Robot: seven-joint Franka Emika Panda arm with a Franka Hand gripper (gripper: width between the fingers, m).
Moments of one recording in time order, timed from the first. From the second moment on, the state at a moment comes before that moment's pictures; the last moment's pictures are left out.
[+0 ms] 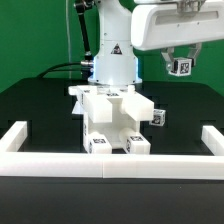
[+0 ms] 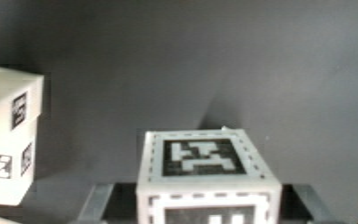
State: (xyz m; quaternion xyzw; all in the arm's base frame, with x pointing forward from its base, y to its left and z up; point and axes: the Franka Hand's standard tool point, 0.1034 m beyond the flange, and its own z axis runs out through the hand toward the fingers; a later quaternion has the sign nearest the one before) arm 0.495 0.097 0.142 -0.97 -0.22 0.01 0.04
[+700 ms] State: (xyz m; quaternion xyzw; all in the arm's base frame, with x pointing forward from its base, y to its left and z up) arm 0.523 0.037 0.151 -0.95 -0.30 -0.01 0.03
